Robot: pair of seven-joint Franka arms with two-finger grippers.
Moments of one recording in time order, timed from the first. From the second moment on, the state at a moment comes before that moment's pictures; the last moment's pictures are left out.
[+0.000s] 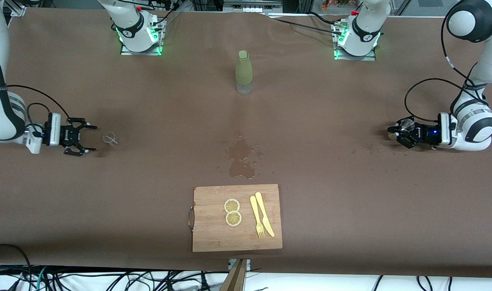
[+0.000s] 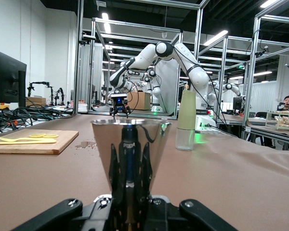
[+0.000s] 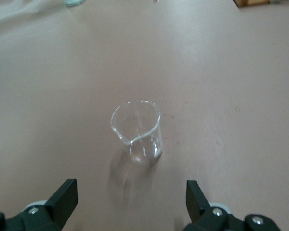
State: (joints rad) left arm 0.60 0.95 0.01 -1.63 -0.96 1.20 2.63; right arm -0.40 0.63 -0.06 -1.80 0.64 1.82 -2.36
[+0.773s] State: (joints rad) left arm 0.60 0.99 0.04 -1.60 -0.96 1.23 2.73; right arm -0.08 0.24 -0.08 -1.80 0.24 1.82 -1.19
